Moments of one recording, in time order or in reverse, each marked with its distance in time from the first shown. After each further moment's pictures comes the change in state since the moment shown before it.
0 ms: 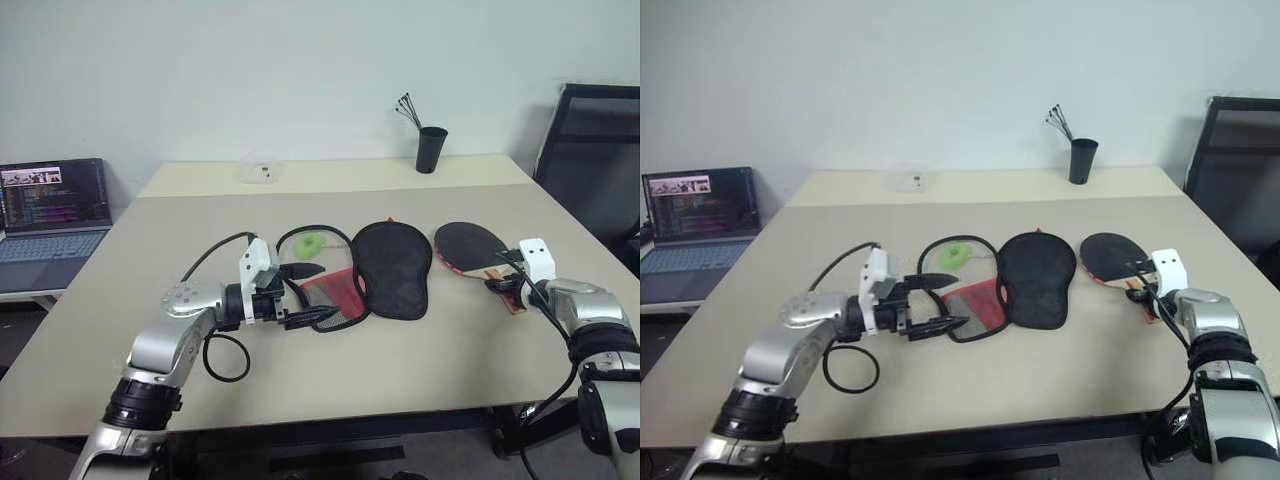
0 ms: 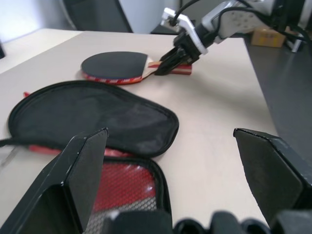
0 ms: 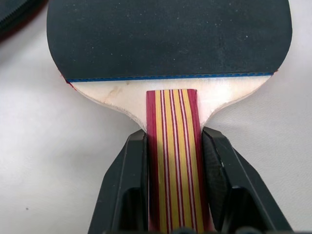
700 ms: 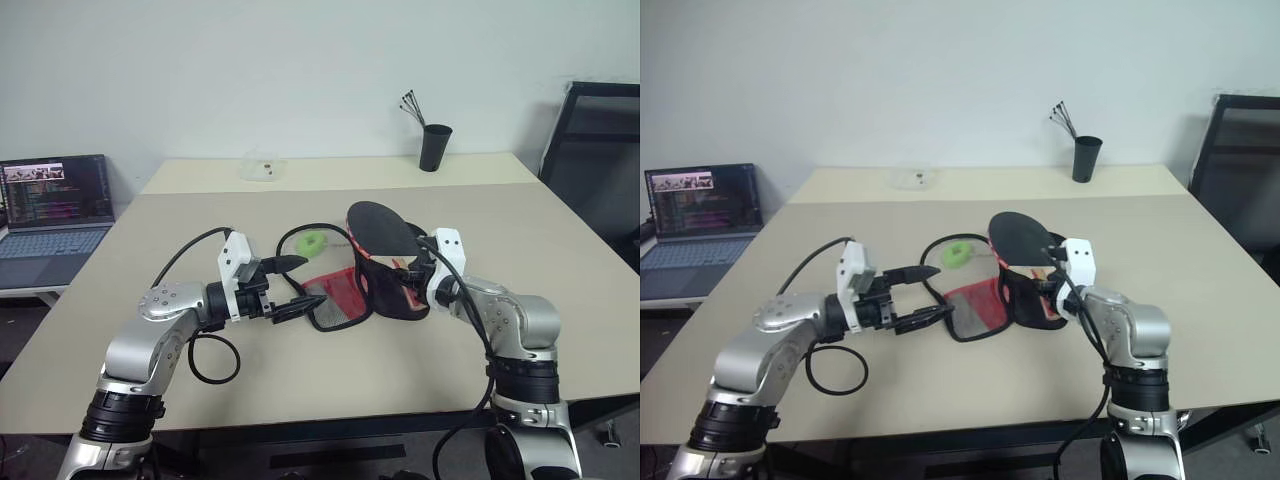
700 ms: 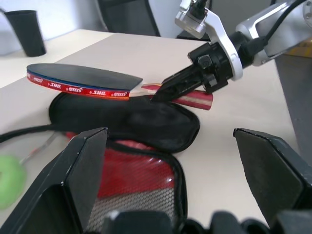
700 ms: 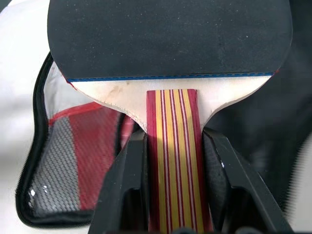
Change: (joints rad) left arm 0.043 0.030 0.079 -0.077 -0.043 0.063 0.083; right arm 0.127 0.540 -0.063 -0.868 0.214 0.616 -0.423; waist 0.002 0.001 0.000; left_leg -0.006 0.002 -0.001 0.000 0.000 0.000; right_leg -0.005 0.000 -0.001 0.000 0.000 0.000
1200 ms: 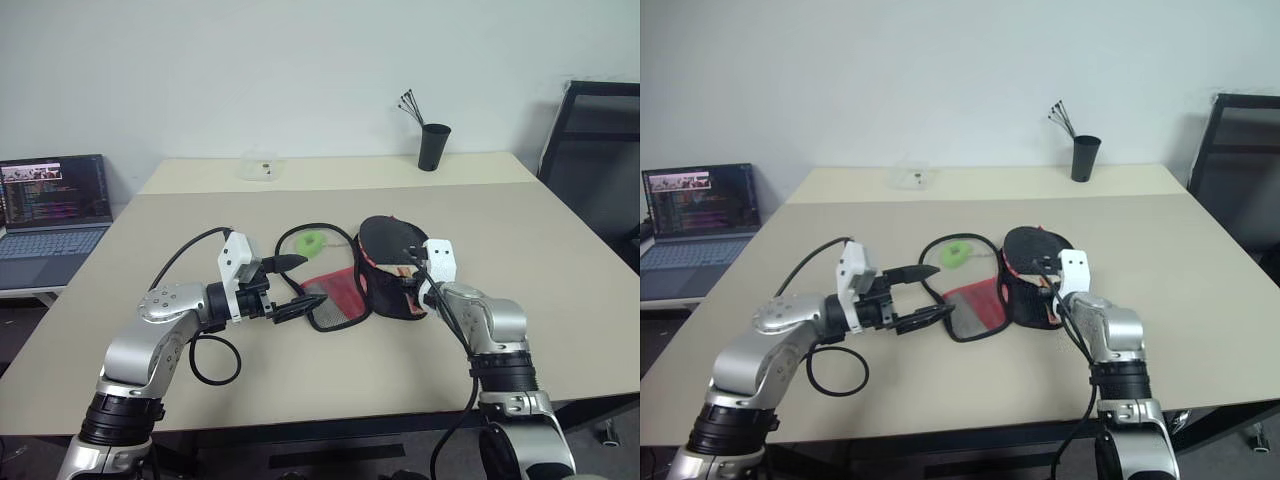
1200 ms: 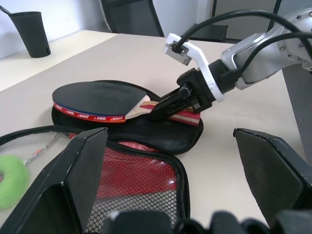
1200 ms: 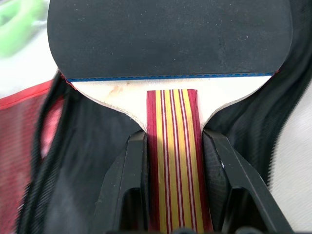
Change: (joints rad) left arm 0.004 0.000 0.000 -0.025 -0.003 0.004 0.020; right arm -0.025 -0.012 0.060 0.266 -0.107 -0.225 -0.080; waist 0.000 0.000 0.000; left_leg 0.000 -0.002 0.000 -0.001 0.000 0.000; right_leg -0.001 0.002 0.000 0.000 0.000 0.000
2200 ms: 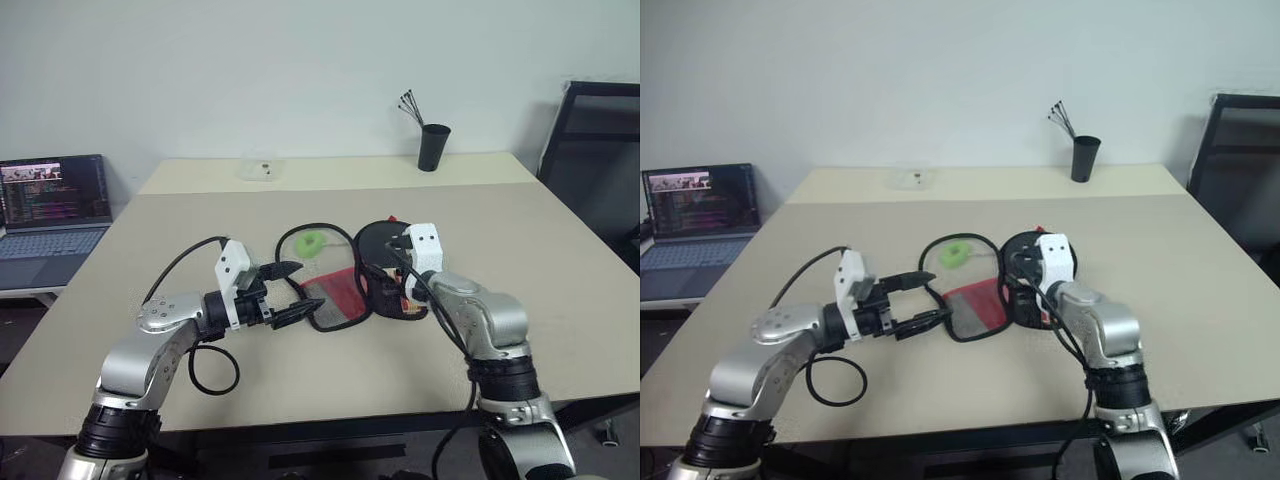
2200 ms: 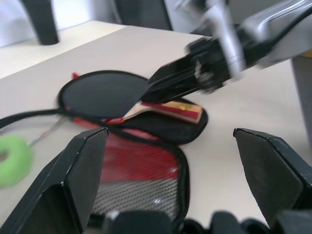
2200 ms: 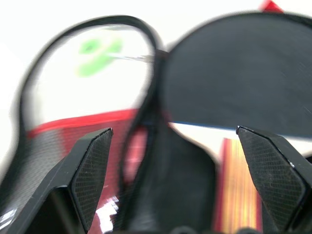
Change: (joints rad) left arm 0.079 0.001 0.031 -0.022 0.005 0.013 0.076; right arm 0.034 -0.100 0.126 -0.343 0.100 0.133 0.133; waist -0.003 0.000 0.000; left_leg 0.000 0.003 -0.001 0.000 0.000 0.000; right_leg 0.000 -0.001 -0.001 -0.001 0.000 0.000
